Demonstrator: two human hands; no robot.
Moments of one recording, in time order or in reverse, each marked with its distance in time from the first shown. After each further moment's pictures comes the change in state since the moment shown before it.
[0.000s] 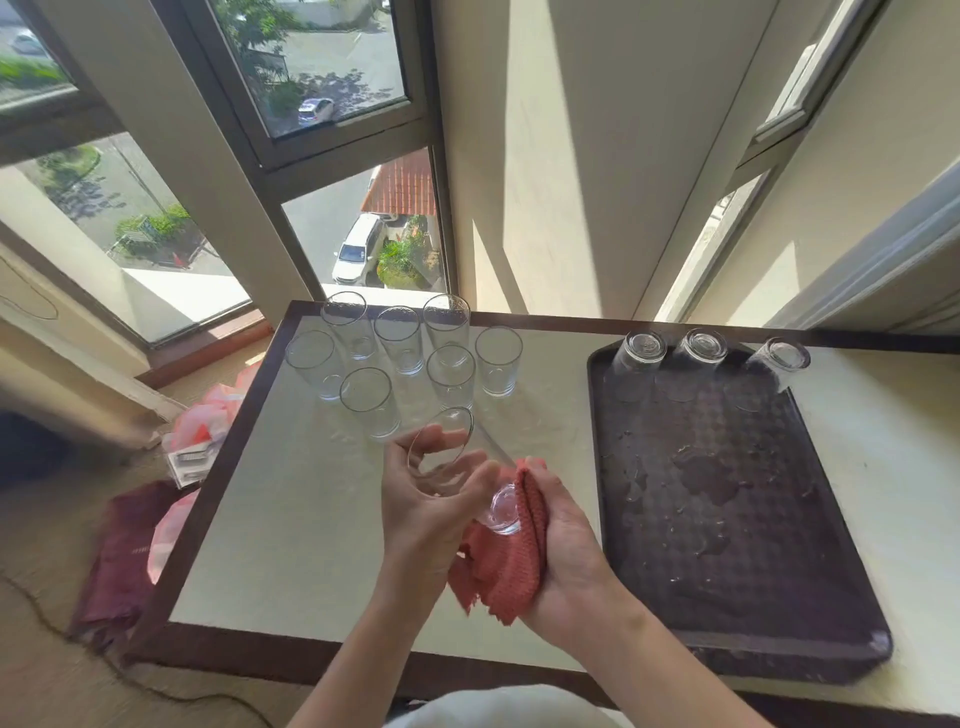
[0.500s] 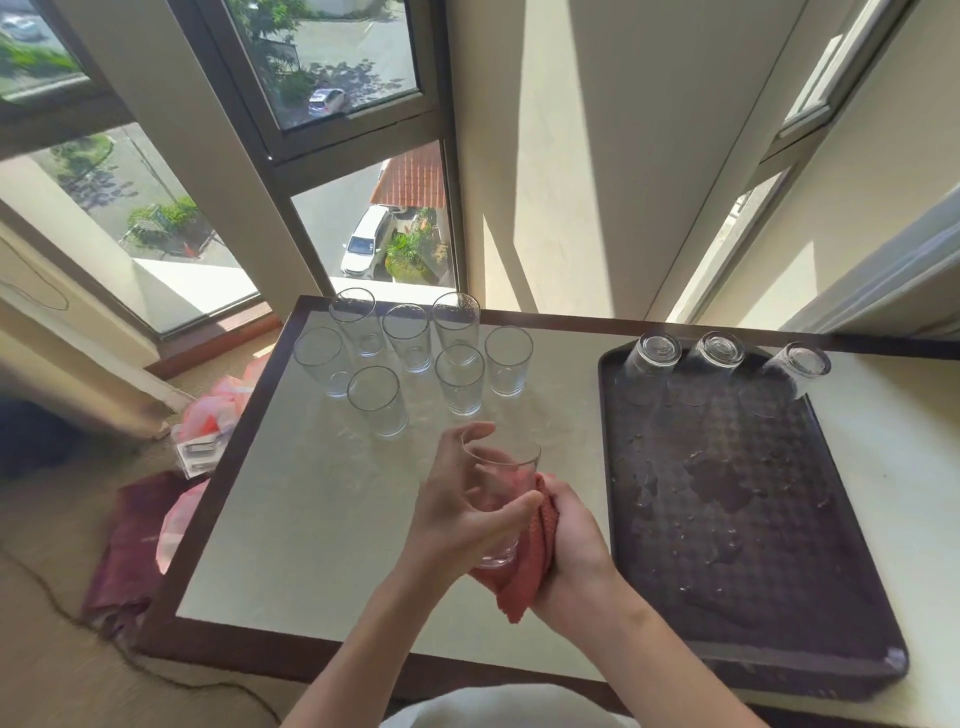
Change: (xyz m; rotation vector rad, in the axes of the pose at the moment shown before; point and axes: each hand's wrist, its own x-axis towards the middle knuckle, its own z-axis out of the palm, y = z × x) left_hand 0.015 -0.016 0.000 0.320 -0.286 0.074; right_hand 0.016 -0.005 -0.009 -0.074 0.084 0.014
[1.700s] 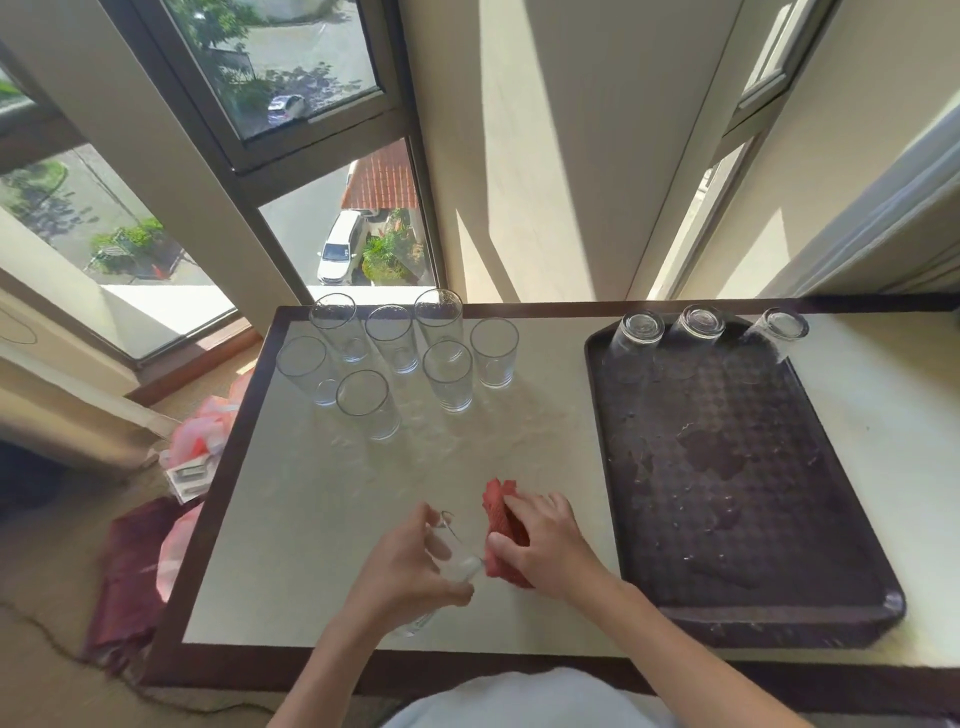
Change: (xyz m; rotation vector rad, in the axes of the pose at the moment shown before) left_hand -0.020 -0.058 -0.060 0.627 -0.277 -0.393; right_hand 0.053 0.025 -0.060 -1.708 0.215 -0.359
